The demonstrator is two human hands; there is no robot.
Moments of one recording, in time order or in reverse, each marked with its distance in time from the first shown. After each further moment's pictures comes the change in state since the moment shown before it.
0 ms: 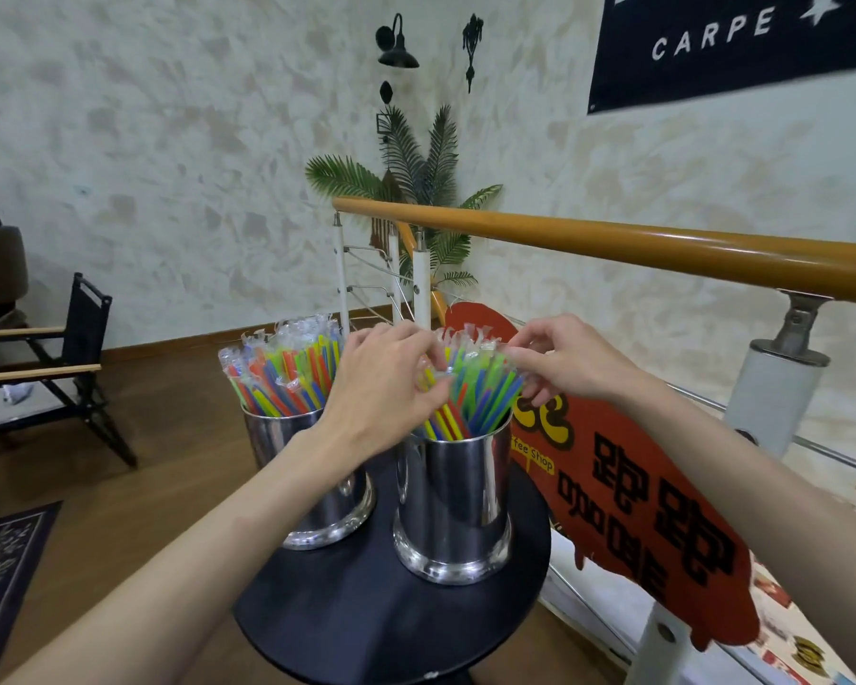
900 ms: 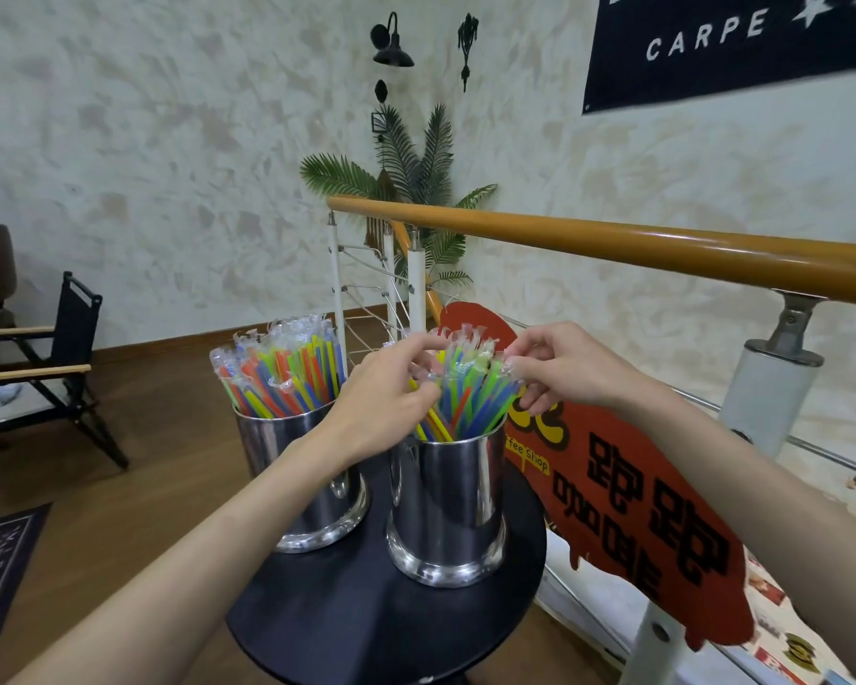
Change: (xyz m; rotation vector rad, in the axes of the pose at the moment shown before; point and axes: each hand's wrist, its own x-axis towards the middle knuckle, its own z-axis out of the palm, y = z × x) left_hand -0.002 0.000 0.002 -0.384 -0.209 -0.183; right_hand -0.009 -0.001 -0.001 0.116 -0.063 0.075
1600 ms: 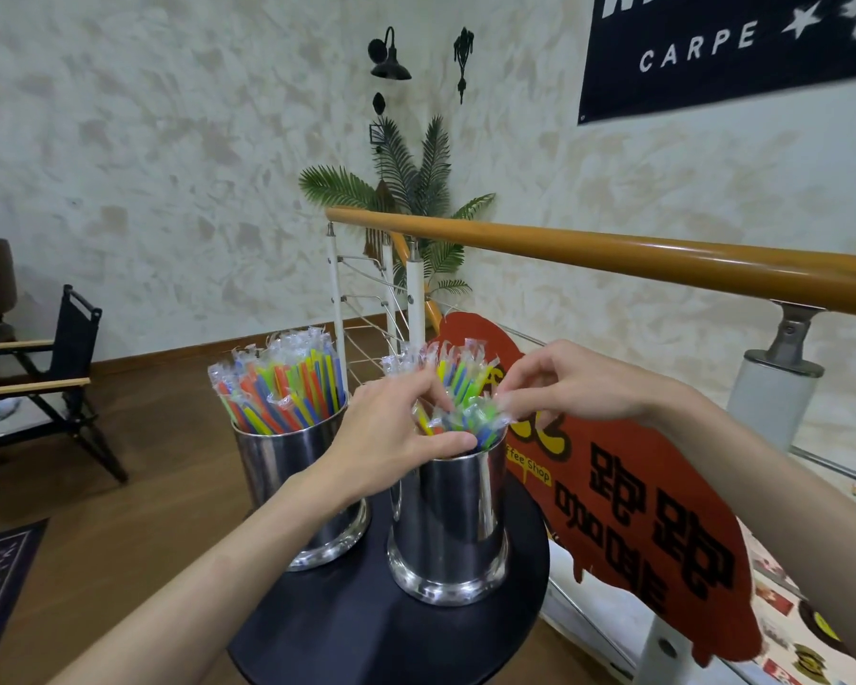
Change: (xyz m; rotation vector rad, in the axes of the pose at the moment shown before) left_hand -0.009 -0.010 0.011 -0.003 0.004 0.124; right_hand -0.009 -0.005 -0.016 -0.100 -0.268 -0.133
